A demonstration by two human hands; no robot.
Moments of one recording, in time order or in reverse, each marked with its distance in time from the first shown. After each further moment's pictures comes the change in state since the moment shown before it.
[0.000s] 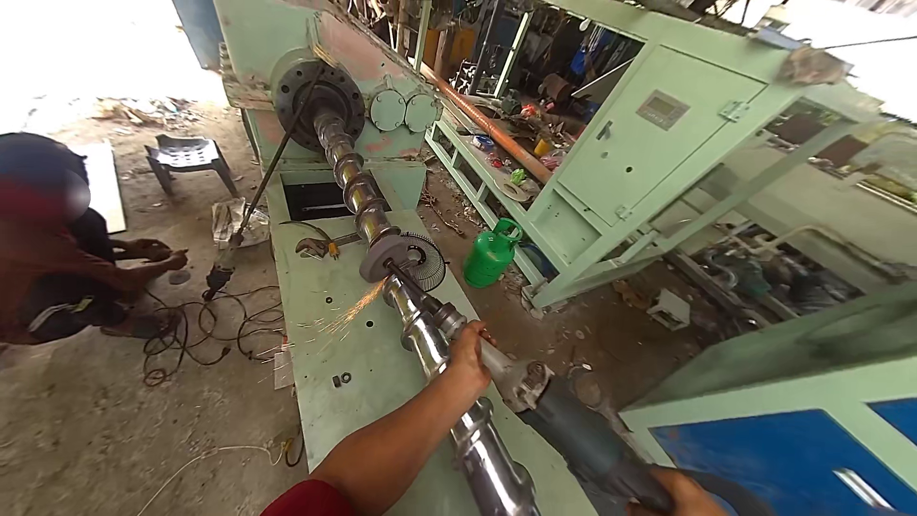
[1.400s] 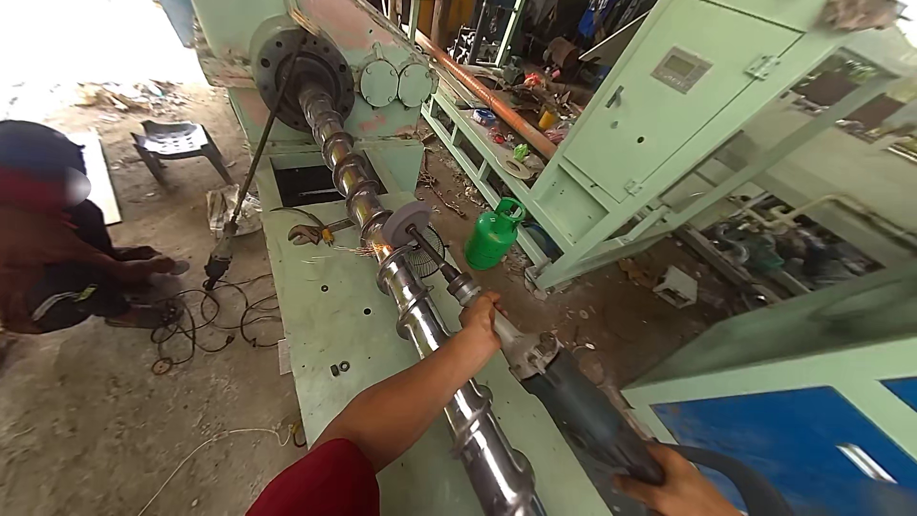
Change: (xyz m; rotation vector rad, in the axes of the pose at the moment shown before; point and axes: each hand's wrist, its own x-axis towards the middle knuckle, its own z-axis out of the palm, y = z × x) left_hand 0.044 -0.008 0.037 0.124 0.057 -0.023; right_hand 0.030 0.025 0.014 0.287 -0.034 0.020
